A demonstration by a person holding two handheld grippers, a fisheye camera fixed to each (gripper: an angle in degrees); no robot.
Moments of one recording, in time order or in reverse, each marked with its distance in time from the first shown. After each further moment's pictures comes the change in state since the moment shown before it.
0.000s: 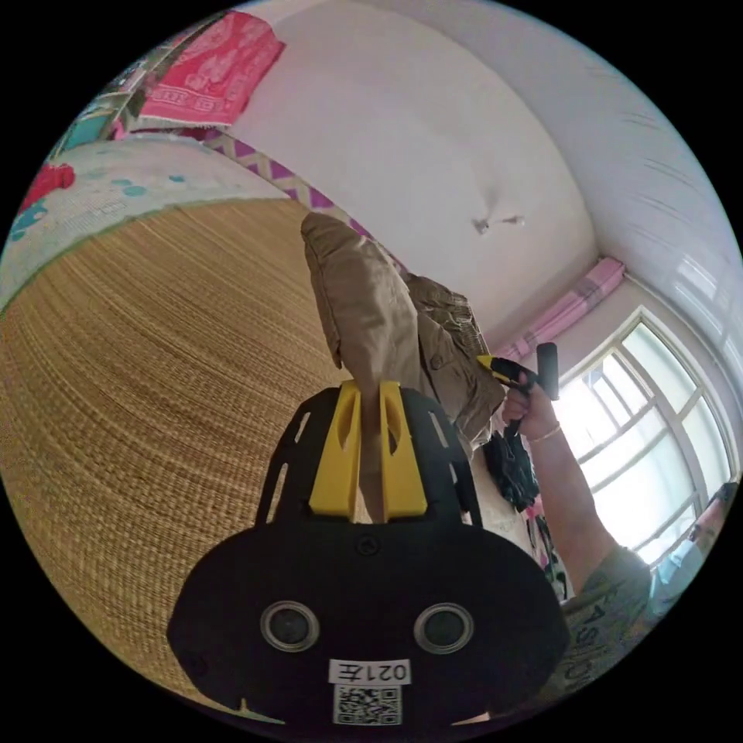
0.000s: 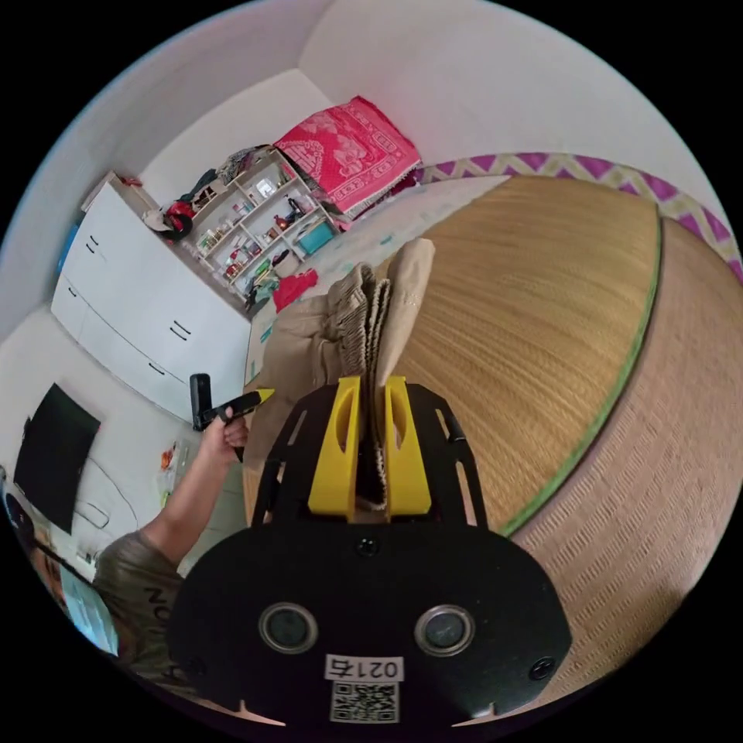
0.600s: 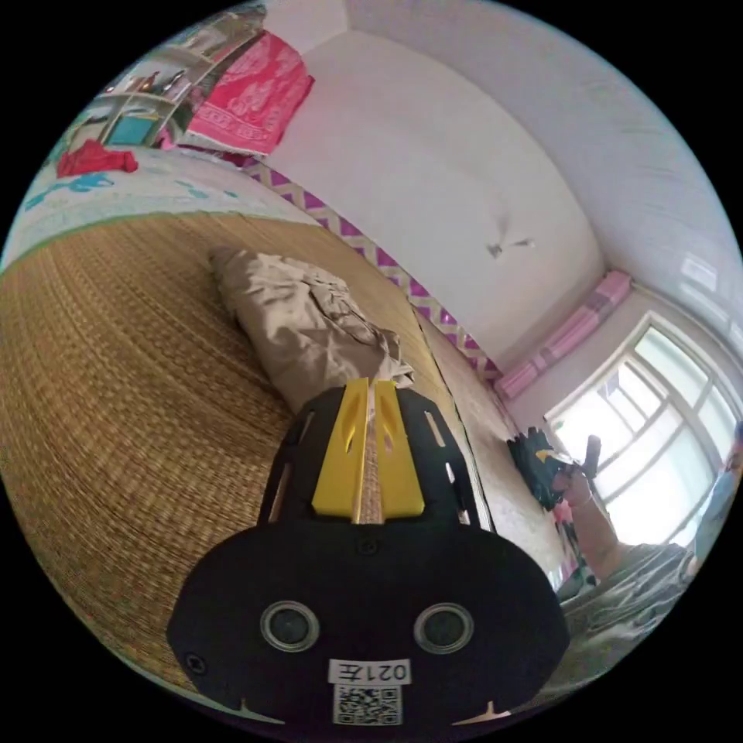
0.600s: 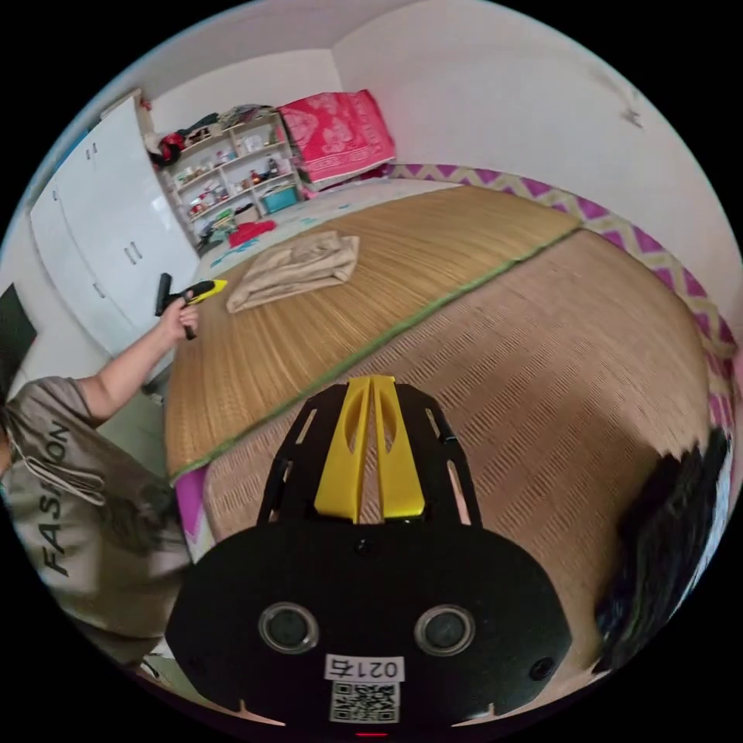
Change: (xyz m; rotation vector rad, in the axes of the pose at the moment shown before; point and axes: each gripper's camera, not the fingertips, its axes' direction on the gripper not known) left arm -0.053 0.197 -0.025 0.009 -0.025 0.120; right arm -0.043 0.351 -0.134 0.008 0.438 -0.085
